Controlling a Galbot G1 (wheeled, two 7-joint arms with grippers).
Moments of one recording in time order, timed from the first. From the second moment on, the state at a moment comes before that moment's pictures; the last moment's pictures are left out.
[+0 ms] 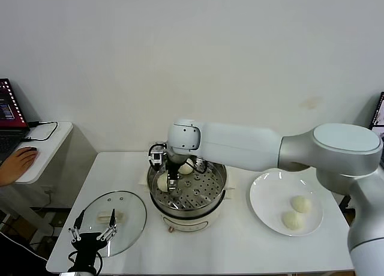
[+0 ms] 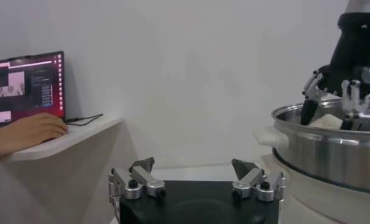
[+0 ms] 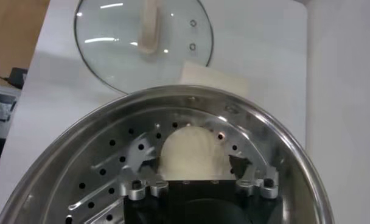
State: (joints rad) left arm 1.78 -1.25 -0.60 -2.10 -0.18 -0.10 -0.22; right arm 0.49 1.32 -1.25 1.32 0.59 -0.72 -0.80
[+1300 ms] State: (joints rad) left arm 1.79 -1.25 -0.58 -2.10 -0.16 -0.09 -0.22; right arm 0.25 0.40 -1.03 1.67 -0.02 -0.32 -1.13
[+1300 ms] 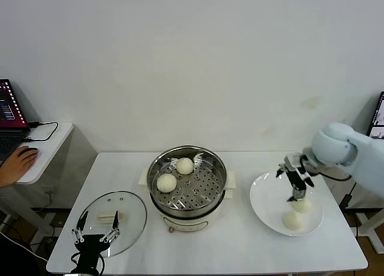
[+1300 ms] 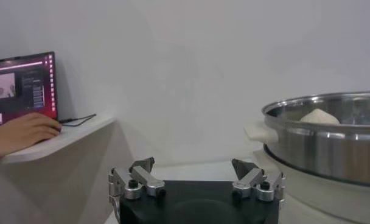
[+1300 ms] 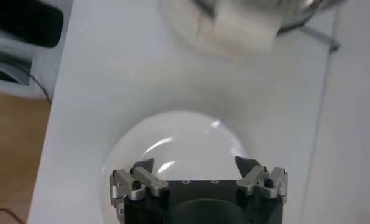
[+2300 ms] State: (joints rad) left arm 1.79 -1.26 -0.58 -2.09 -0.16 -0.09 -0.23; right arm -0.20 0.43 -0.74 1.55 -0.18 -0.32 -1.07
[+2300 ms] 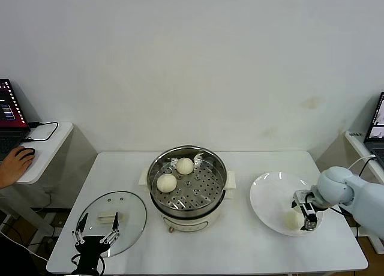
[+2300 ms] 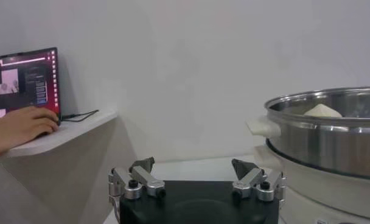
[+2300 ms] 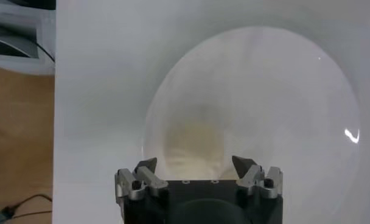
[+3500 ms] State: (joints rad) left arm 1.79 -1.24 -0.59 -2.10 -0.16 -0.09 -0.23; right arm 0.11 0.48 -0.82 1.52 -0.03 -0.35 -1.09
